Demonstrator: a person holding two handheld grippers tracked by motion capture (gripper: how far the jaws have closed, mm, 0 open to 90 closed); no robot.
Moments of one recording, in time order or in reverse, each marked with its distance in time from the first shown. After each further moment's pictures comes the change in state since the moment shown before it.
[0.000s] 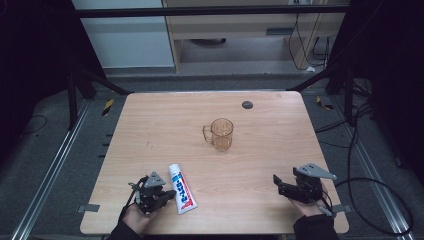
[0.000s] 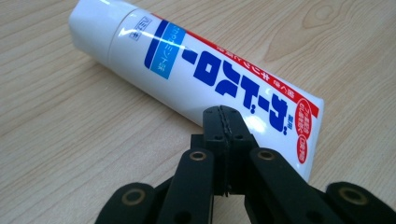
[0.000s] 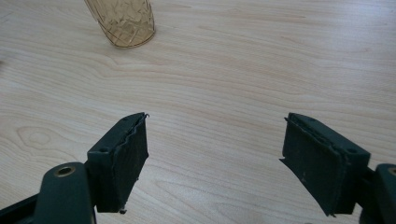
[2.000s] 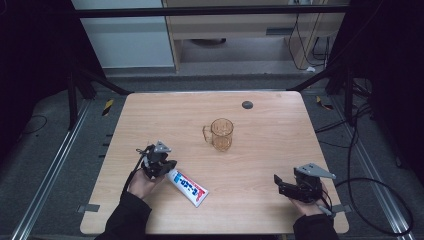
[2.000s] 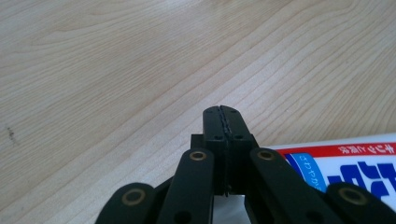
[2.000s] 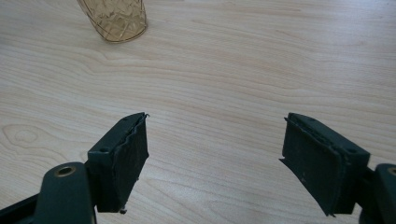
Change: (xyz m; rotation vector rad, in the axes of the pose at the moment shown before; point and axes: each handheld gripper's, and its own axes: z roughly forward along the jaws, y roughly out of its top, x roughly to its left) left arm 0.056 0.068 0.027 0.032 0.105 0.039; right arm -0.003 -0.002 0.004 0.016 -0.019 0.002
